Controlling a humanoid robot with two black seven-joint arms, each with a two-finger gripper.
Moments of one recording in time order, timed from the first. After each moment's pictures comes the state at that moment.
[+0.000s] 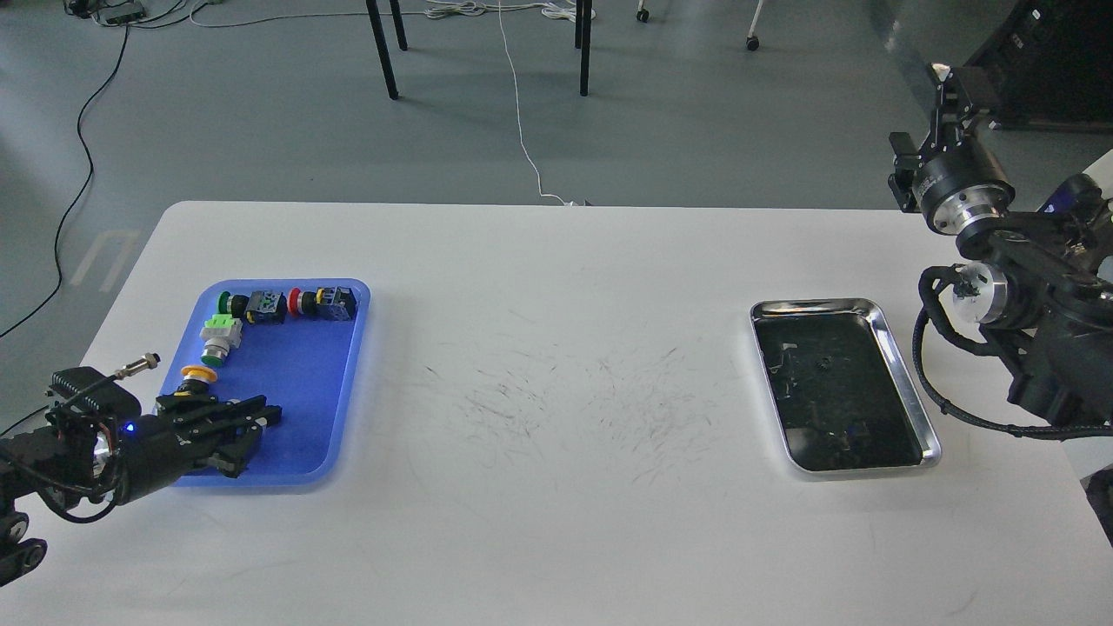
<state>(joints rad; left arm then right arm) -0.54 0.87 -0.13 -0.99 1.71 0.31 -0.49 0.97 -0.36 0.26 0.42 0.01 0.06 0.49</state>
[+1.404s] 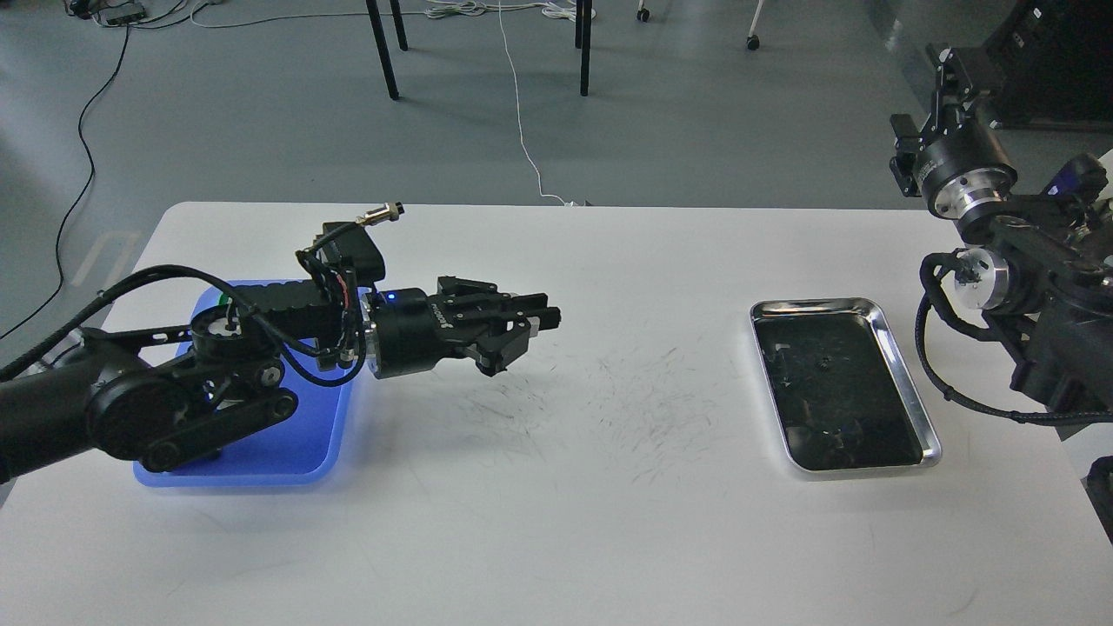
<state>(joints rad) -0.94 0.45 -0.13 -1.24 1.63 0.07 -0.49 1.01 -0.36 0.26 0.42 -0.02 0.06 0.49</state>
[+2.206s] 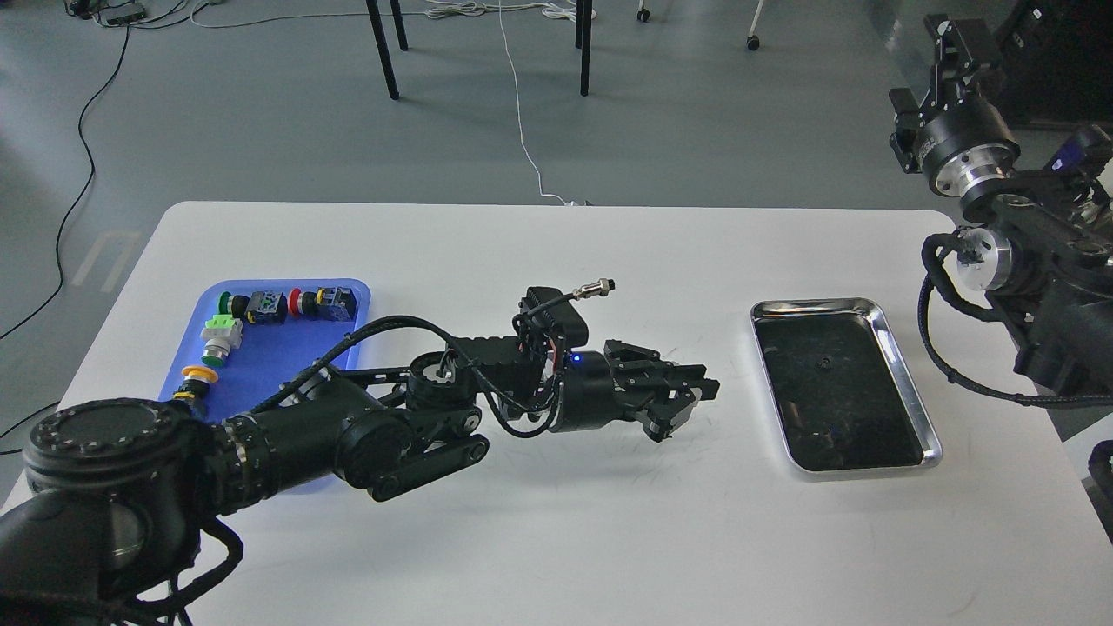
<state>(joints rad) -0.90 -0.04 -0.08 -0.74 1.67 0.09 -0.49 1.05 -0.36 0.26 0.42 -0.05 0.06 0.49</state>
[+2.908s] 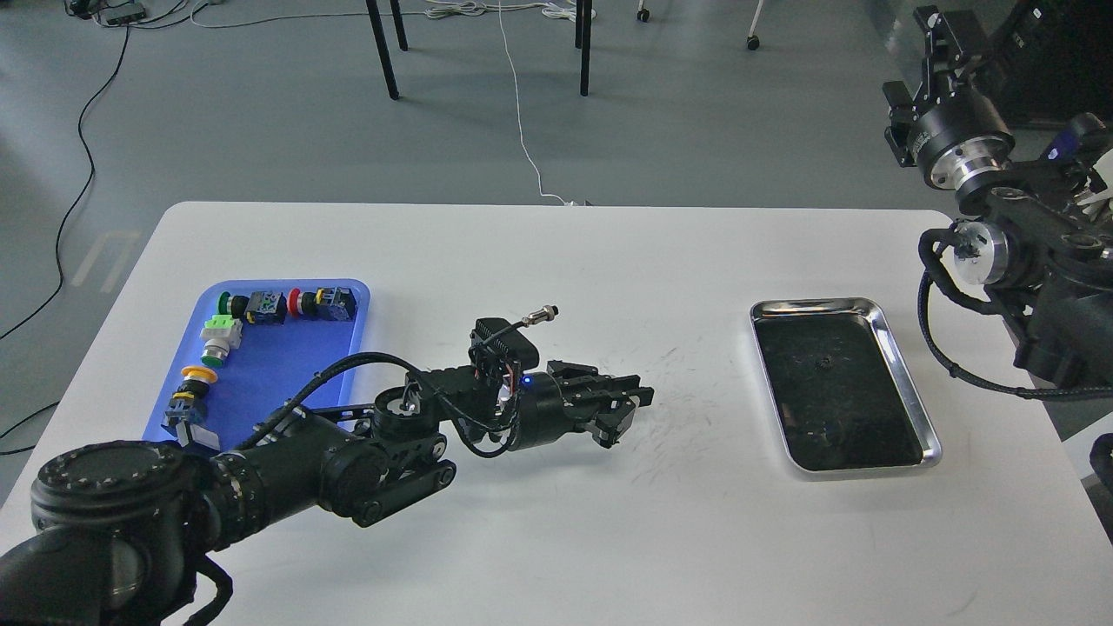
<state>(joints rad) -0.81 -0.04 -0.08 -0.67 1.67 0.13 -0.49 1.07 -0.36 0.22 0.42 -0.06 0.06 0.49</state>
